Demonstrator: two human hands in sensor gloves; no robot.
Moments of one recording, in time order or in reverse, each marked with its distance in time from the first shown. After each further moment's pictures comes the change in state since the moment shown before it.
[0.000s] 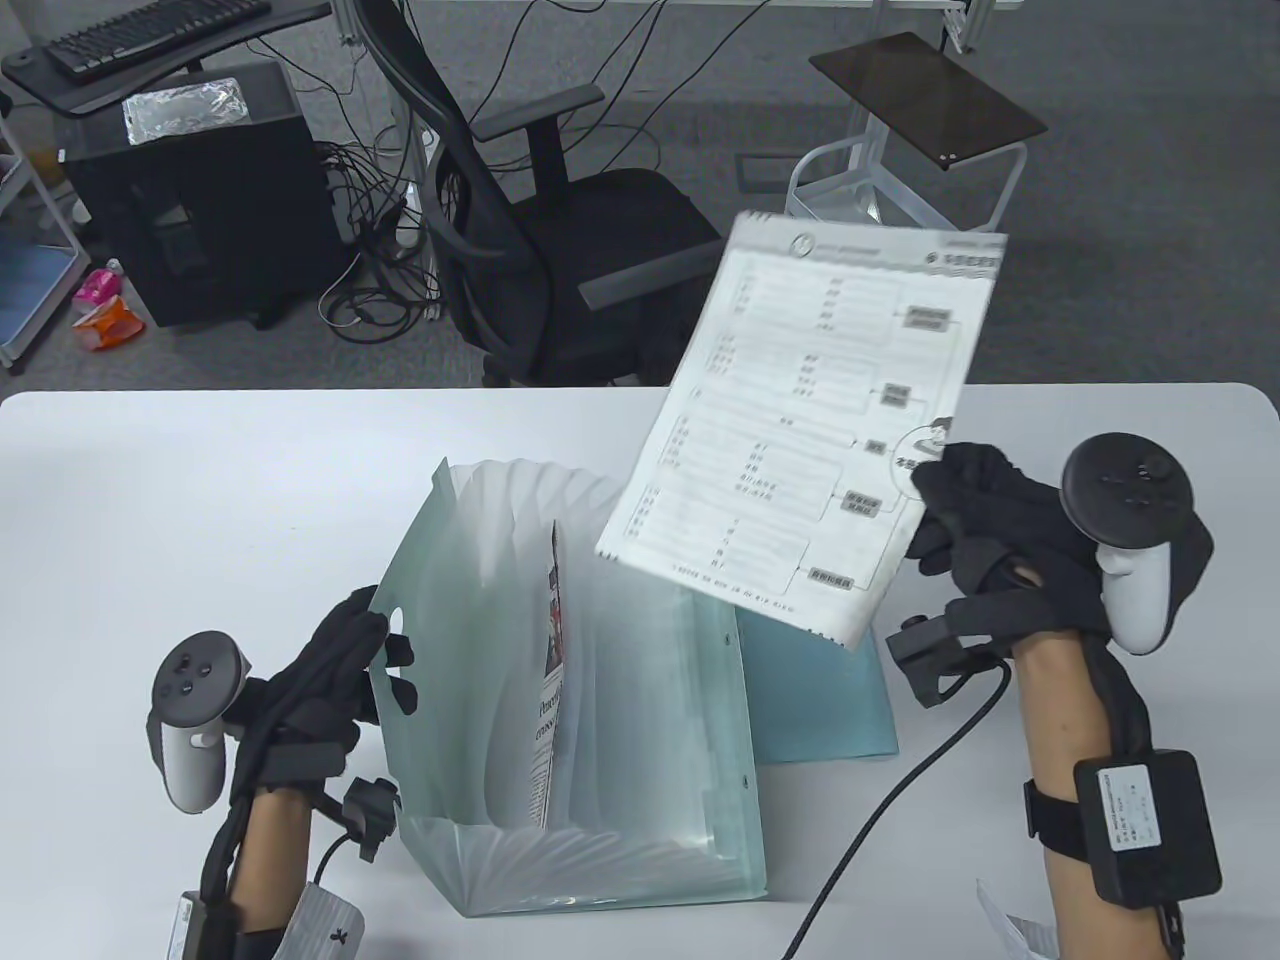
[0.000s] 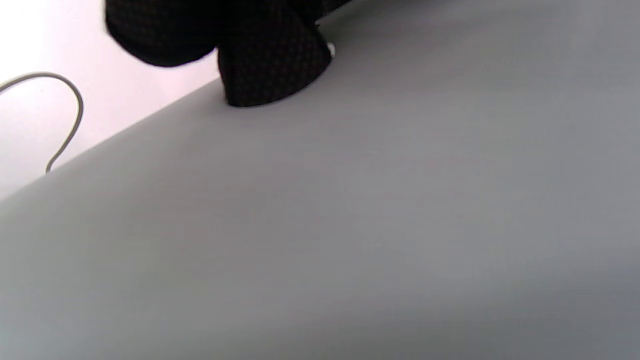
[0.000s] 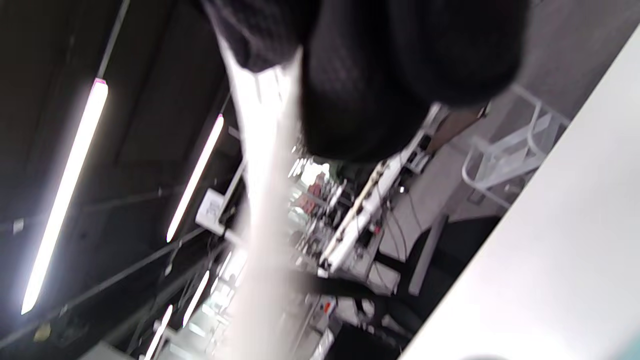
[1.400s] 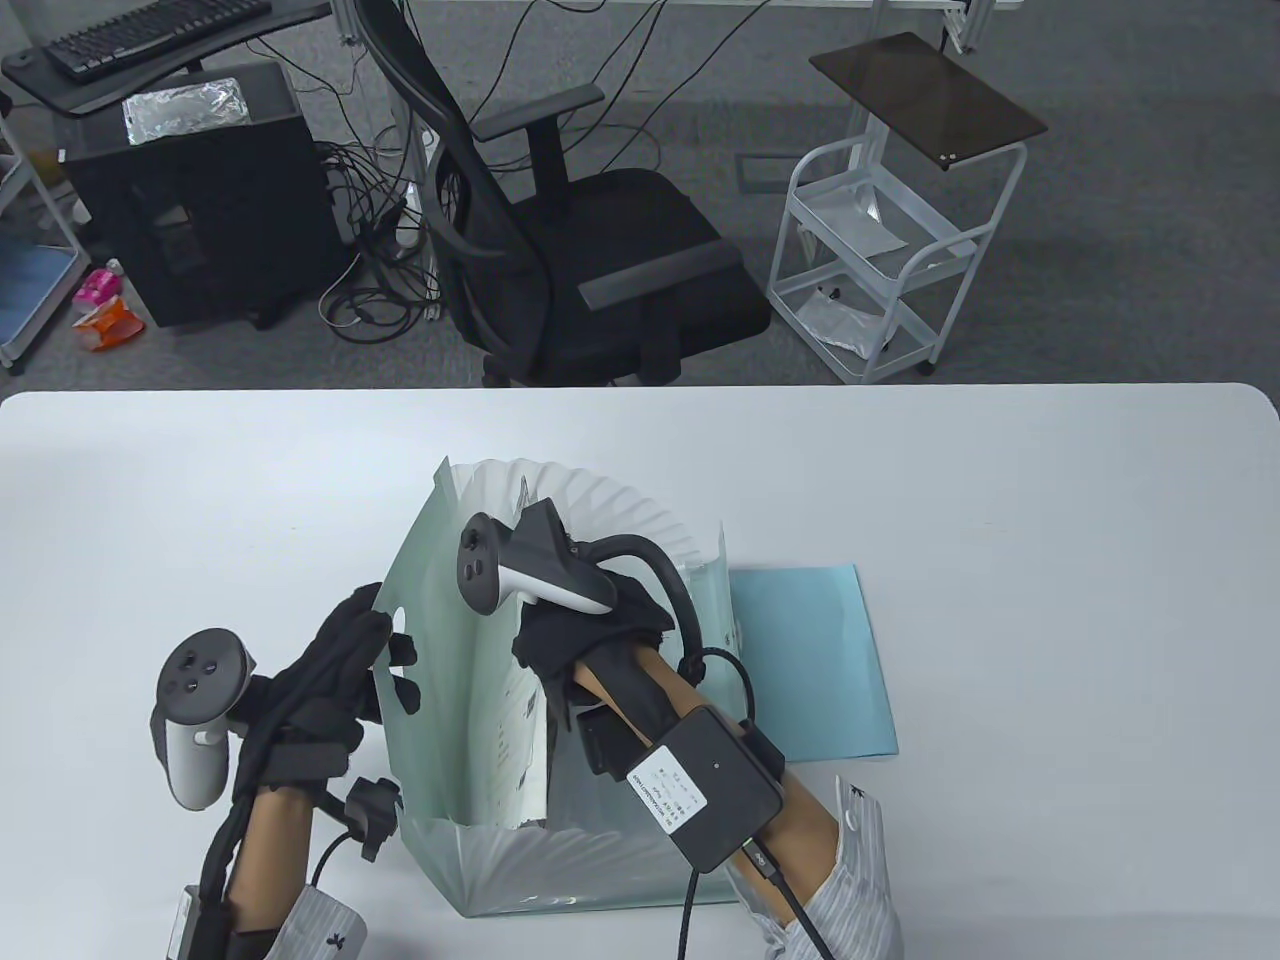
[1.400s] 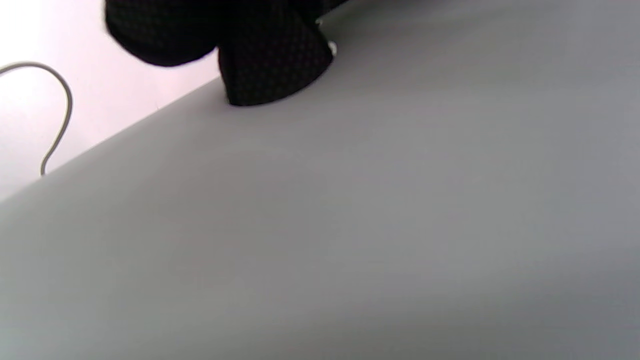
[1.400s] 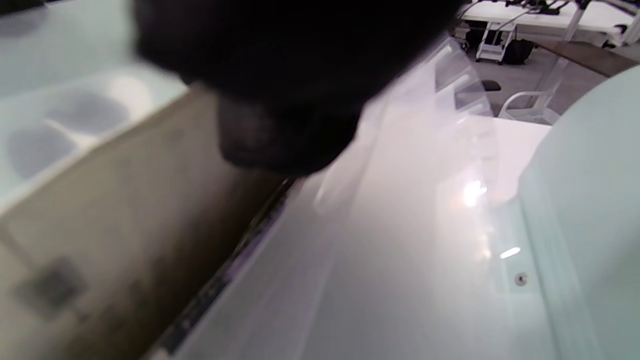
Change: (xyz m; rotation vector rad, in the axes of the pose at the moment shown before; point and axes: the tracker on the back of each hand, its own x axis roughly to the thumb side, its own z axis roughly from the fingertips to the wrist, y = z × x) left_hand 0.000 -0.002 -0.002 -0.011 -0.010 -0.017; right_hand 0.082 0.316 0.058 0.702 -0.174 1.137
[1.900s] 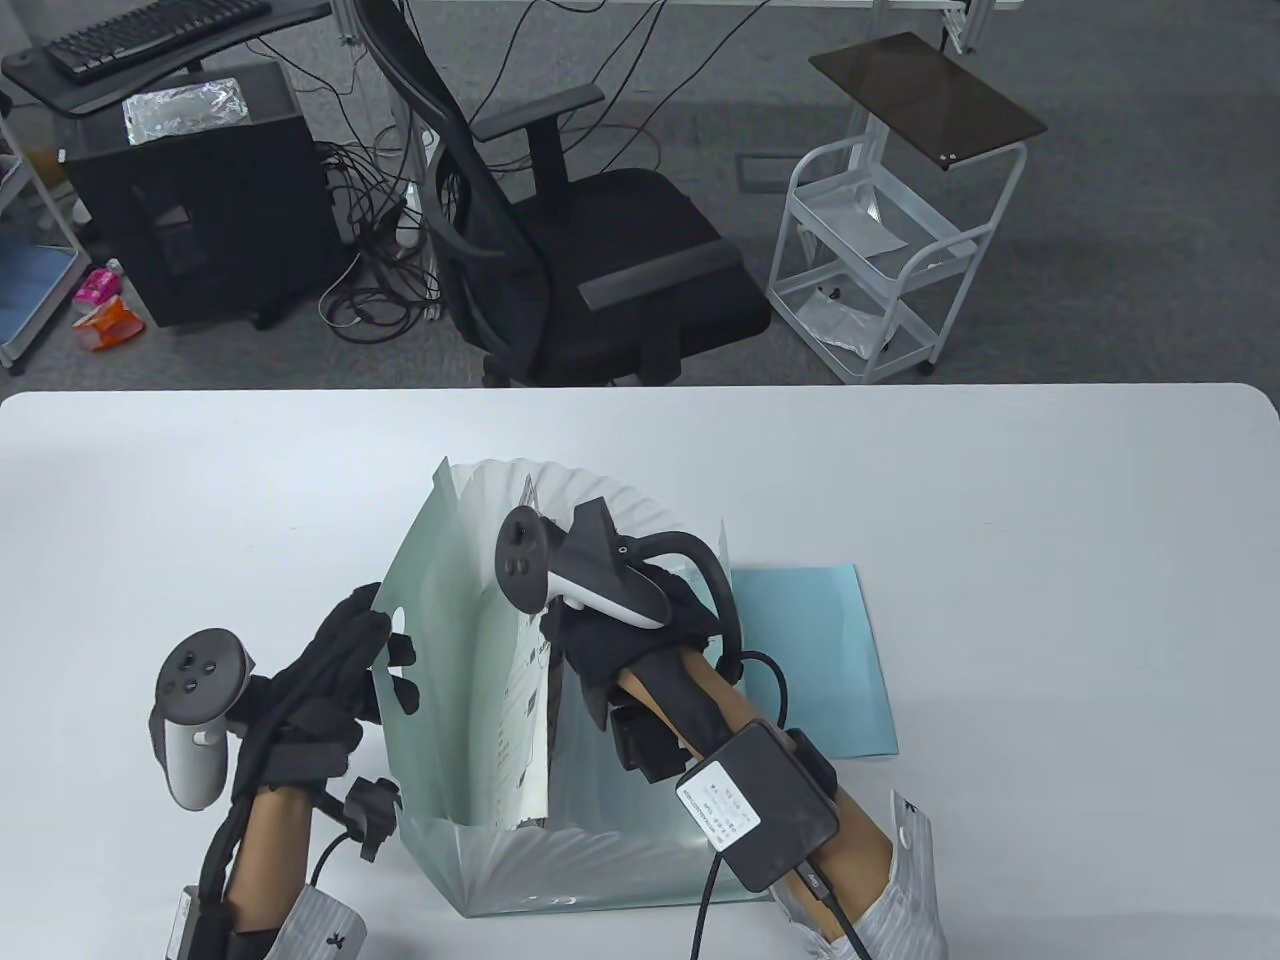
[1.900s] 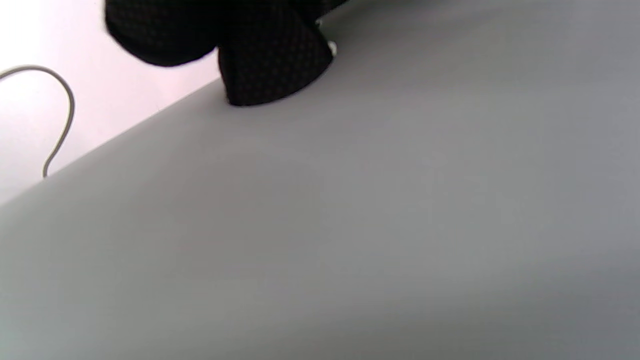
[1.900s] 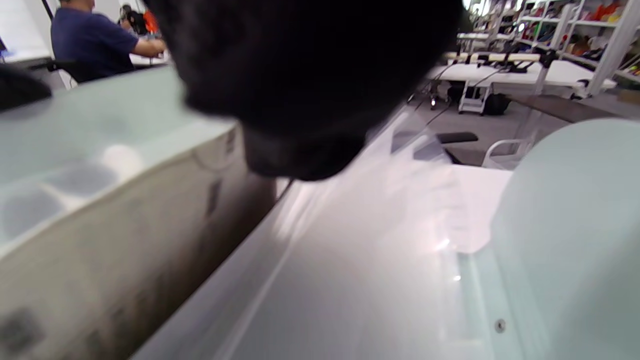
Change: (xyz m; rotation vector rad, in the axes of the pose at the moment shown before) left_hand 0.000 0.001 0.001 0.002 0.001 -0.003; right_hand -0.014 -0.012 0.021 -0.147 0.012 -0.004
